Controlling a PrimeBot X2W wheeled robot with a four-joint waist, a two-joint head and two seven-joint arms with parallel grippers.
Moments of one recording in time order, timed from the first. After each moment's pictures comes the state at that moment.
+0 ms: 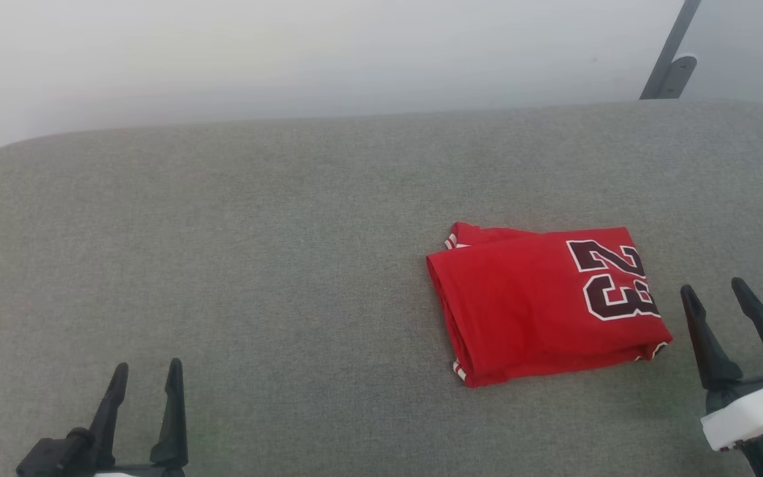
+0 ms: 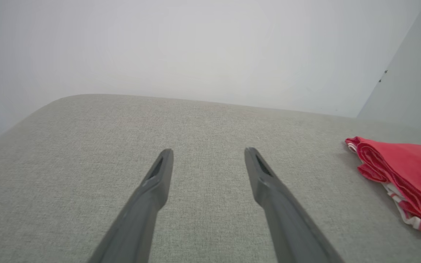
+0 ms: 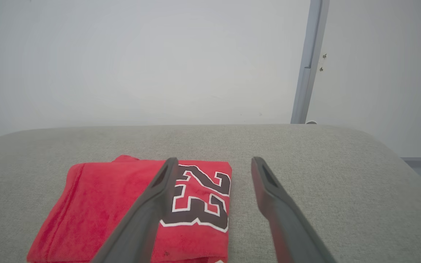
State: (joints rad) left arm 0.14 0.12 0.12 0.07 -0.27 -0.13 -0.26; right arm -0.06 -0.44 0.10 0.17 0.54 0.13 -0.24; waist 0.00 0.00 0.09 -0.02
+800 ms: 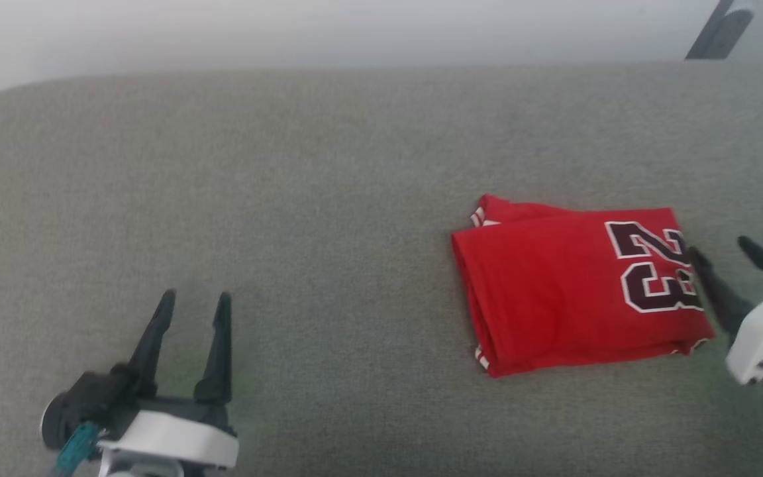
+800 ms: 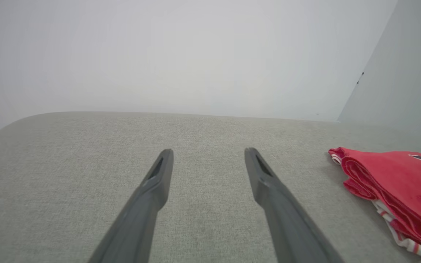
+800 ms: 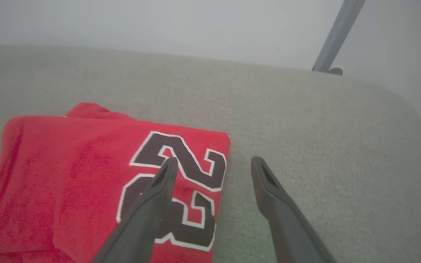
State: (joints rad) left arm 0.02 0.12 0.03 0.04 -0.25 -0.13 -0.26; right arm -0.20 -0.50 0.09 0.16 0.53 0.13 0.14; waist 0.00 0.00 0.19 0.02
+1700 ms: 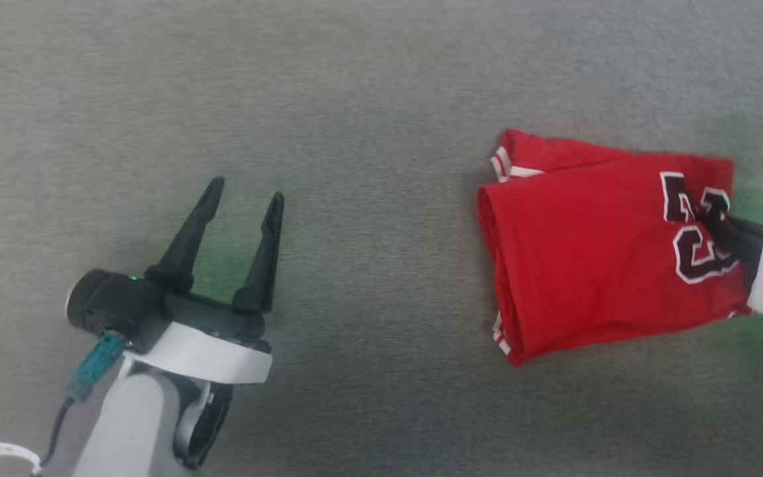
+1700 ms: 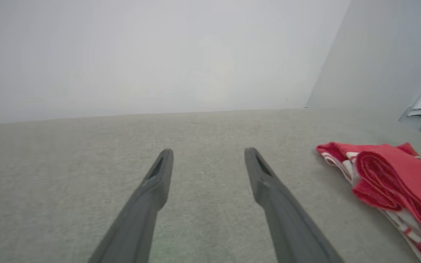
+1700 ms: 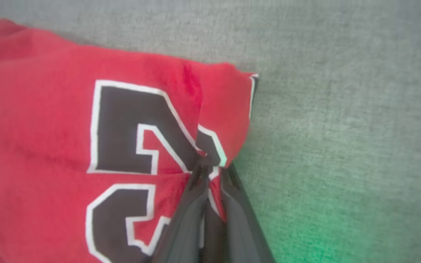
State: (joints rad) left arm -0.25 0.17 -0.13 0.03 -0.26 -0.13 -0.26; right arm -0.42 -0.53 0.05 0.16 0.74 0.14 0.72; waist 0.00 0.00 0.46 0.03
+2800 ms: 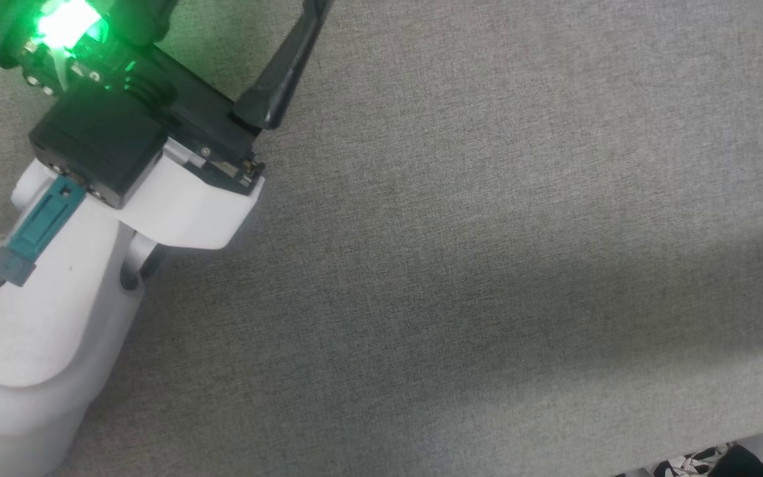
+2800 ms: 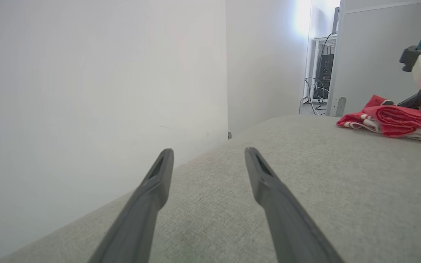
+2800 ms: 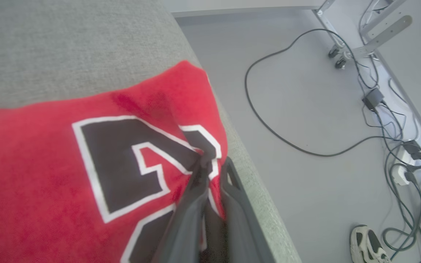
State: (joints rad) left arm -0.83 0.43 -0.39 -0.06 -0.21 -0.13 -0.26; right arm -0.93 -0.69 -0.17 0.79 0.50 0.13 0.24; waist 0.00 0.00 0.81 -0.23
